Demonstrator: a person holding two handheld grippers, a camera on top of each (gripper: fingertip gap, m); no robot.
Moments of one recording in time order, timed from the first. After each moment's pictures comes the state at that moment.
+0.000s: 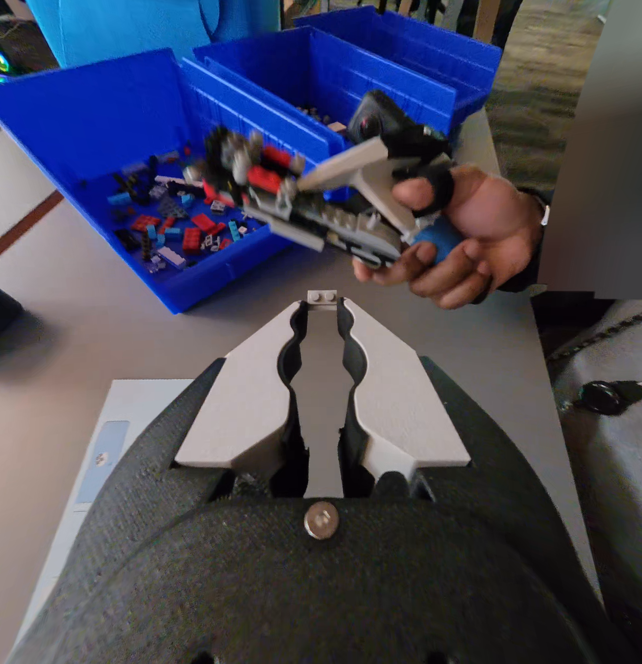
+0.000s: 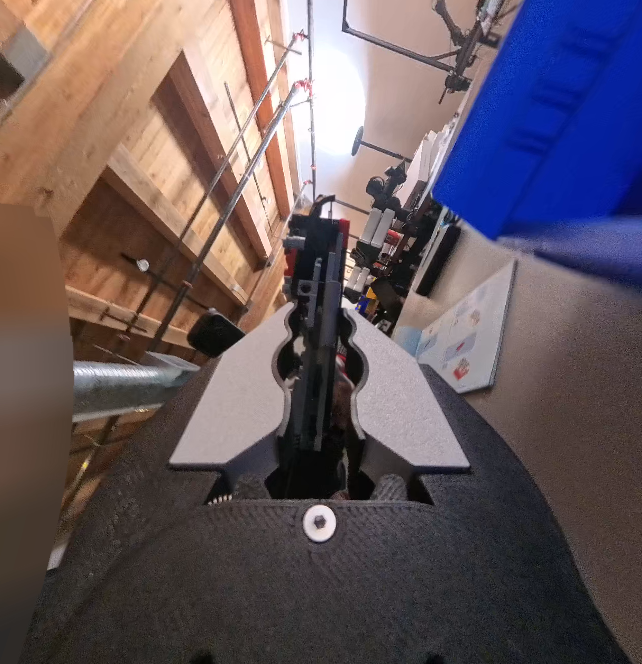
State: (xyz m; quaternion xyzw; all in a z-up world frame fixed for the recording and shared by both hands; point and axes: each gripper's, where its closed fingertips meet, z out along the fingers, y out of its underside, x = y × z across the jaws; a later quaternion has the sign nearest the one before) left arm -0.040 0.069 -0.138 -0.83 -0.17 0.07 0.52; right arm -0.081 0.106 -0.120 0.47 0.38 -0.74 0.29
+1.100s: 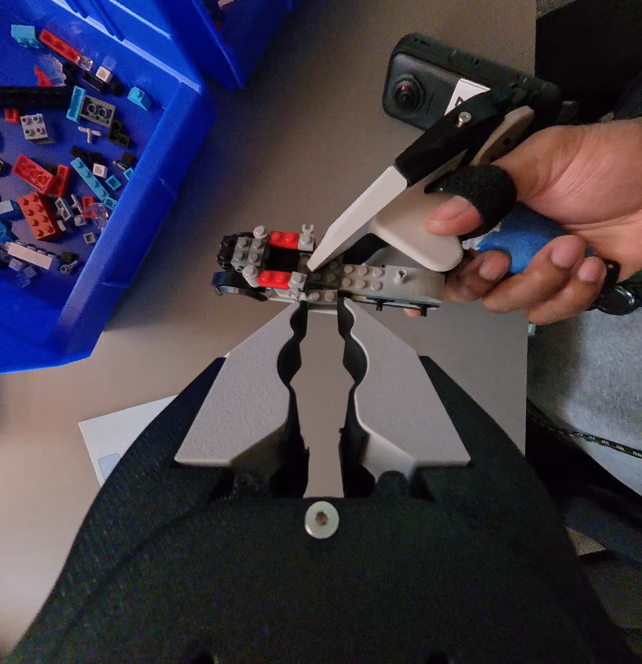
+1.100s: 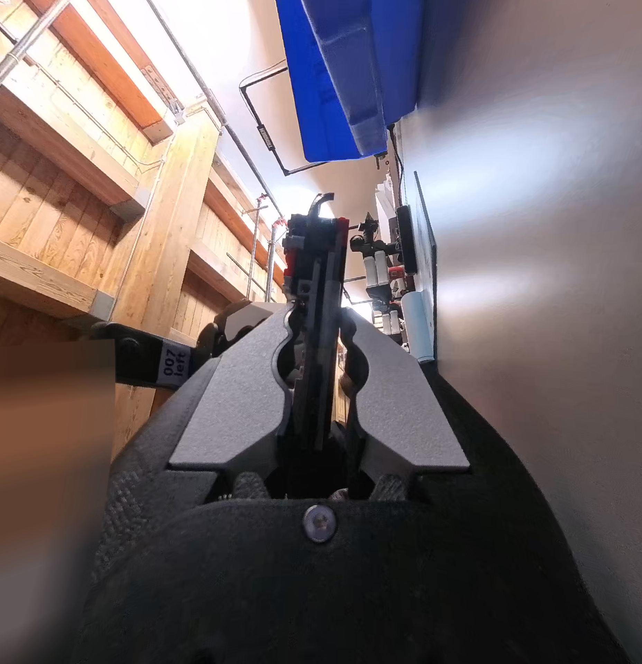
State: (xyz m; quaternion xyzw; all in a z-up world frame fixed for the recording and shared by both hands) left arm -0.006 0.126 -0.175 -0.97 -0.06 0.01 0.24; right arm -0.019 0.133 -0.184 0.62 0.14 -0.67 0.38
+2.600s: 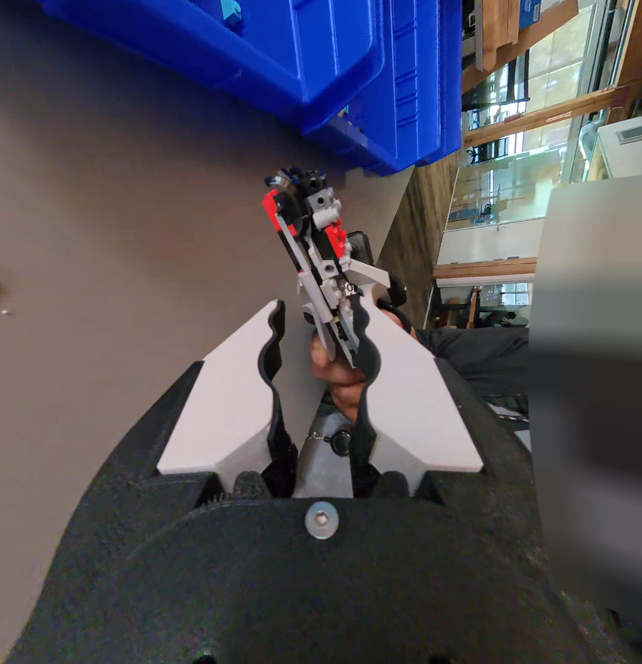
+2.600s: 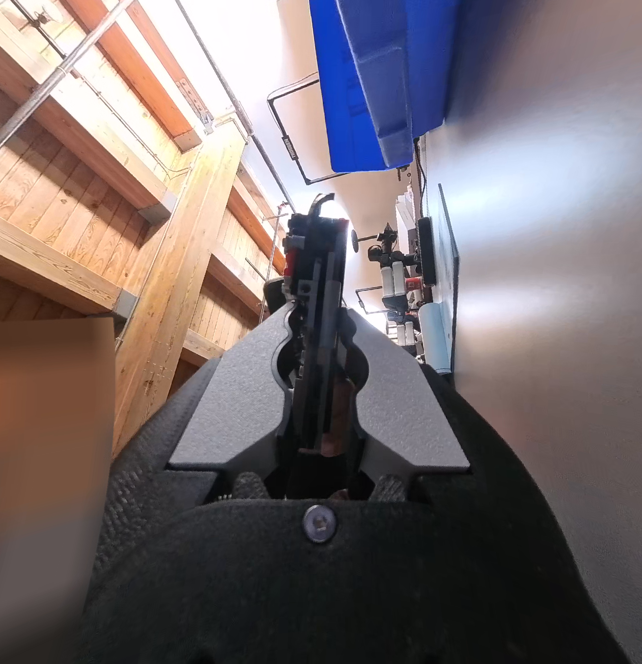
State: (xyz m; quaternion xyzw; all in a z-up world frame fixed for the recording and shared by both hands) left arm -0.007 0.130 -0.166 -0.71 -0.48 -0.32 0.40; right arm -0.022 0.140 -0.173 0.60 0.12 -0.70 0.37
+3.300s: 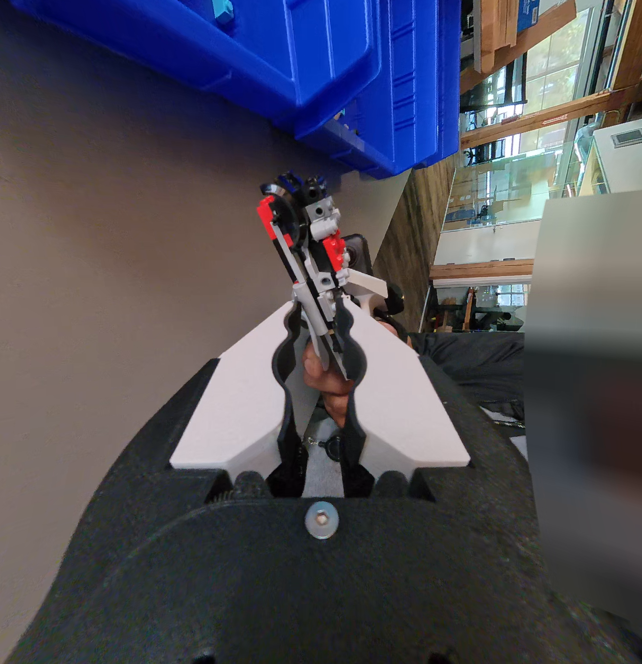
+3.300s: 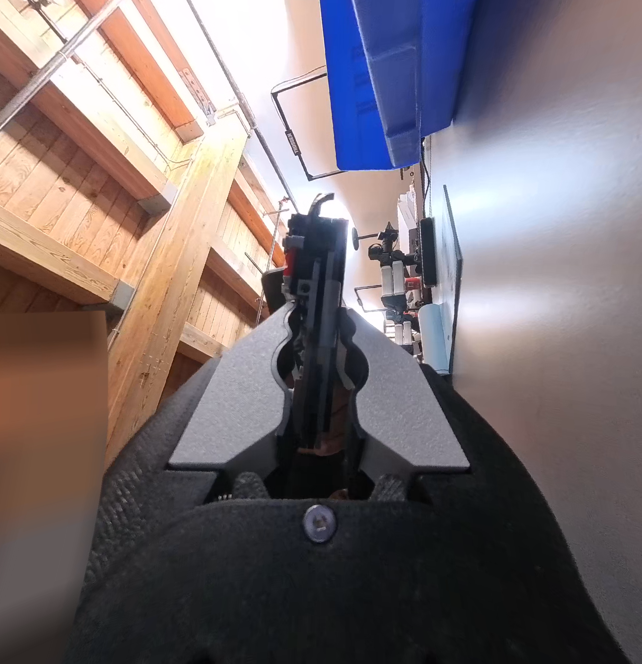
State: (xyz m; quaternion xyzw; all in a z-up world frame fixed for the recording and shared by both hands) left arm -0.008 0.140 -0.166 -0.71 -0.48 -0.33 0.40; right arm -0.020 0.140 -0.170 0.59 0.14 -0.71 0.36
